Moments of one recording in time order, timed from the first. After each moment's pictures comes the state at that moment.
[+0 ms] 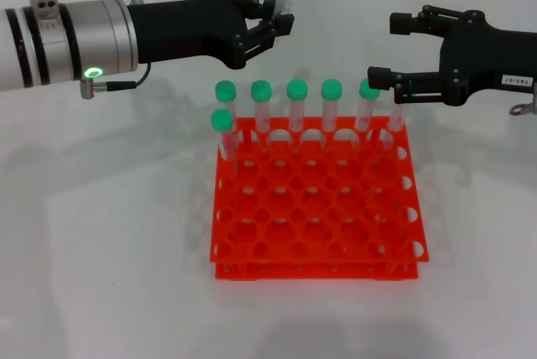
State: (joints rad) left arm -0.73 -2.08 0.97 0.63 1.72 1.28 -1.33; right arm 0.41 2.01 -1.08 -0.97 -1.55 -1.44 1.42
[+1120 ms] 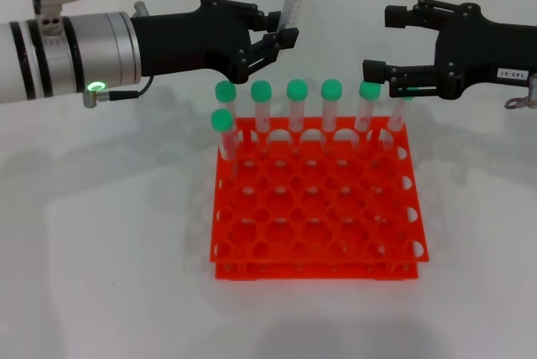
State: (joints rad) left arm -0.71 -2.08 1.02 0.63 1.69 1.29 -1.26; right arm 0.43 2.01 -1.08 -0.97 -1.54 -1.43 1.42
